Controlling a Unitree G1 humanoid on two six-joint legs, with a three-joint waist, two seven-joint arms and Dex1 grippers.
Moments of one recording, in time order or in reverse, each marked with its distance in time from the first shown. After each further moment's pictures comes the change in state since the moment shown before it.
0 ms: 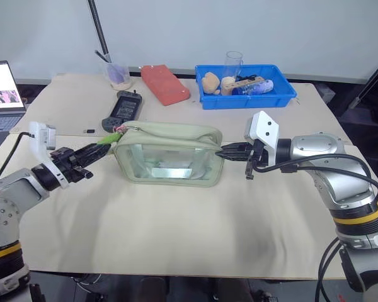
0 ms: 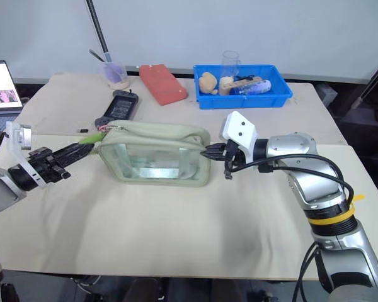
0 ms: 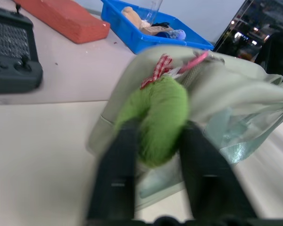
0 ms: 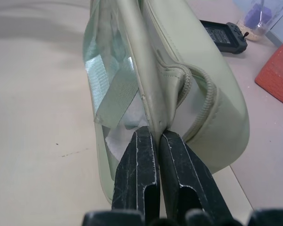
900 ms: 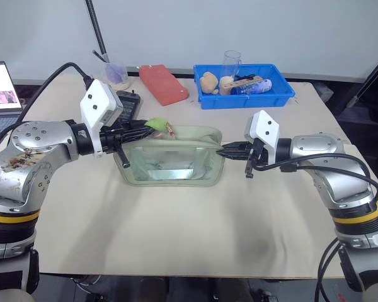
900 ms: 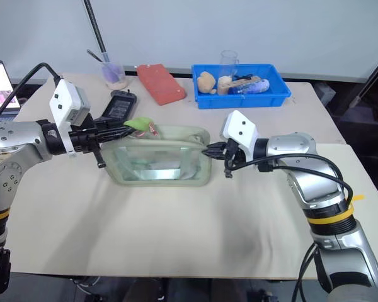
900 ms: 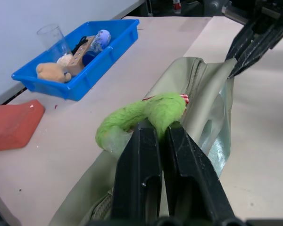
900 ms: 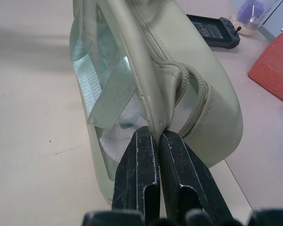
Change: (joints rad) left arm -0.320 0.138 -0.475 -0.103 0.284 -0.304 -0.207; right arm -0.001 0.010 -0.004 0.014 -0.007 0.000 -0.016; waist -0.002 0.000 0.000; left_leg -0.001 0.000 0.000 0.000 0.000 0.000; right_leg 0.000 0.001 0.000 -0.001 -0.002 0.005
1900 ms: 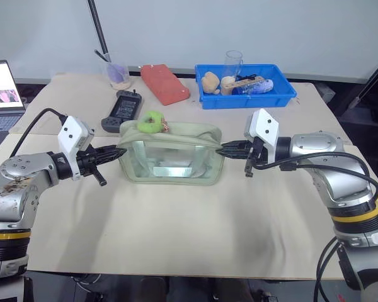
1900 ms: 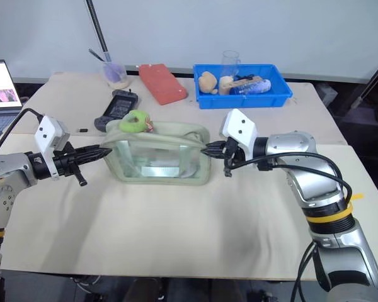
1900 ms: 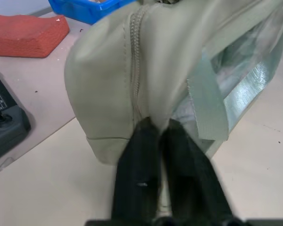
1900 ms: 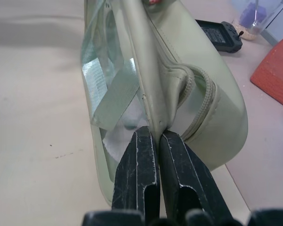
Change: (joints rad) left arm 0.237 -0.024 0.121 0.218 0.105 -0.151 -0.069; right arm -0.014 0.007 -0.005 0.007 -0.003 0.003 0.019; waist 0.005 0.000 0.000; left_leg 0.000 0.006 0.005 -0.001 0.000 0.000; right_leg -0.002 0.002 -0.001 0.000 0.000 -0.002
